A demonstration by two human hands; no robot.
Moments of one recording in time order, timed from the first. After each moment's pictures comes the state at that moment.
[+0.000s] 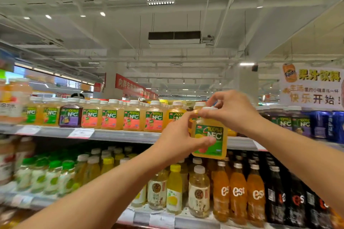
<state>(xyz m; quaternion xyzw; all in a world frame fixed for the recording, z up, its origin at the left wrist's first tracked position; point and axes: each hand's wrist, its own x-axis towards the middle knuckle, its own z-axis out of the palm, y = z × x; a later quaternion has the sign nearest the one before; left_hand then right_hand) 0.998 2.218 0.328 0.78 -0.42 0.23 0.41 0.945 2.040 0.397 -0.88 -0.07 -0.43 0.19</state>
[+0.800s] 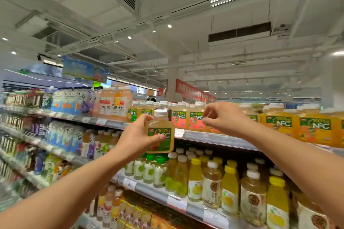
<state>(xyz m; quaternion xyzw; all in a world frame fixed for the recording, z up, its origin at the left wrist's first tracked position) 1.041 2.541 0.304 0.85 -0.09 0.36 0.37 1.069 2.266 0.384 -0.91 -0.24 -0.33 0.11</state>
